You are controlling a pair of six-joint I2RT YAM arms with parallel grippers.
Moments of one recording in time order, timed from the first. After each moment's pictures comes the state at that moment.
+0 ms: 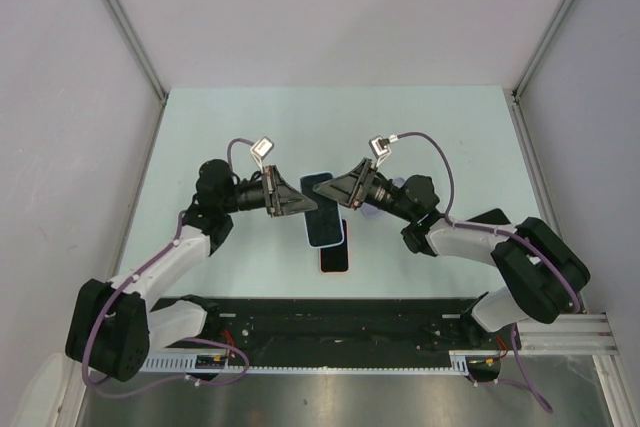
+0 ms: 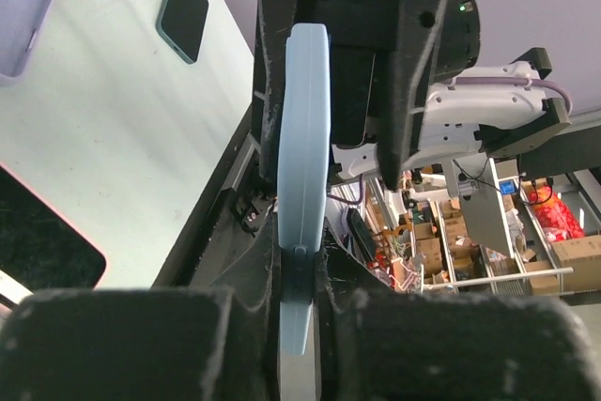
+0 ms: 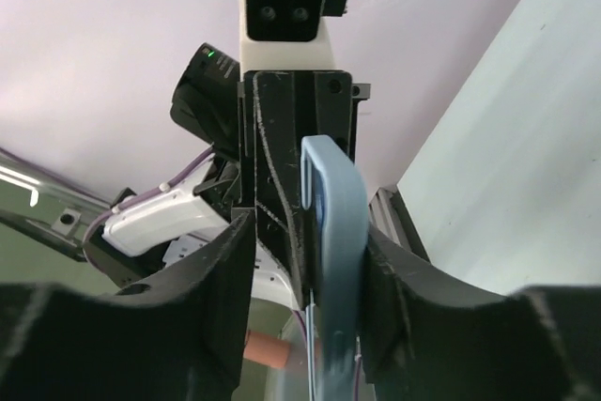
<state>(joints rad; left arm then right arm) -0.35 1.11 0.58 0.44 1.00 -1.05 0.71 1.48 0.62 1.12 -0.47 1.26</state>
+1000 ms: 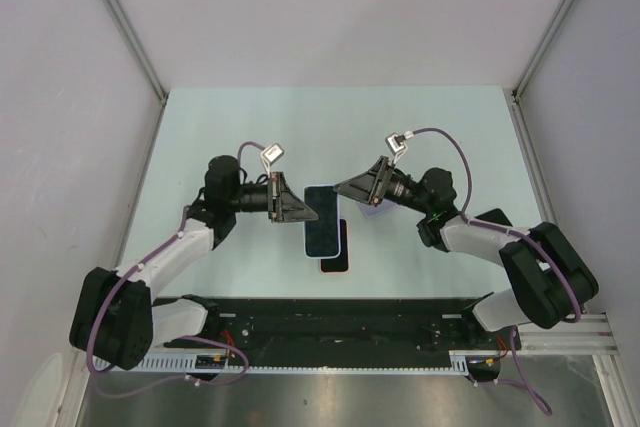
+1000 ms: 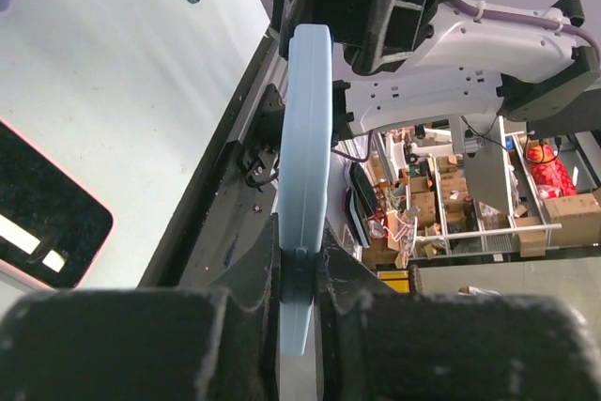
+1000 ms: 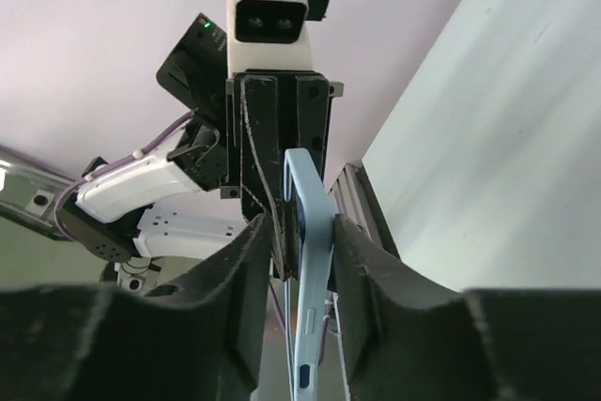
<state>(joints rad) -0.35 1.18 0.61 0.31 1.10 -0.93 0.54 1.43 0.58 1.08 -0.70 1.23</state>
